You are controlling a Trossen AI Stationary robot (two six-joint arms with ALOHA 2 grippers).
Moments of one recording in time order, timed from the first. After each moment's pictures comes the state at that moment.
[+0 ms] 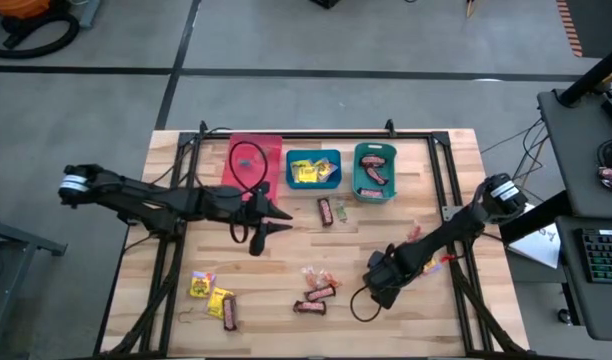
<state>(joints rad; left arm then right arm) -0.10 1.17 0.71 0.16 -0.04 -0.12 0.51 1.74 0.93 -0.74 -0.20 1.15</state>
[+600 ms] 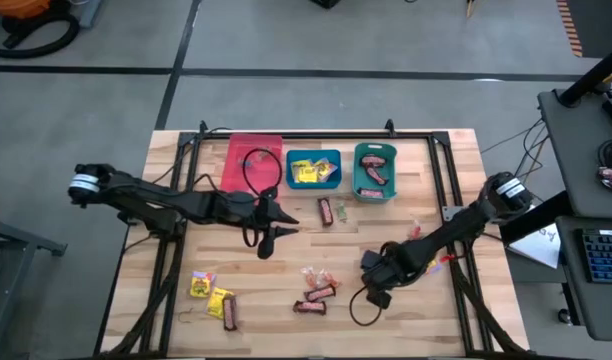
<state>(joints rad) -0.10 1.29 0.71 0.21 -0.04 -0.12 0.51 1.66 0.98 -0.70 -0.04 0.99</state>
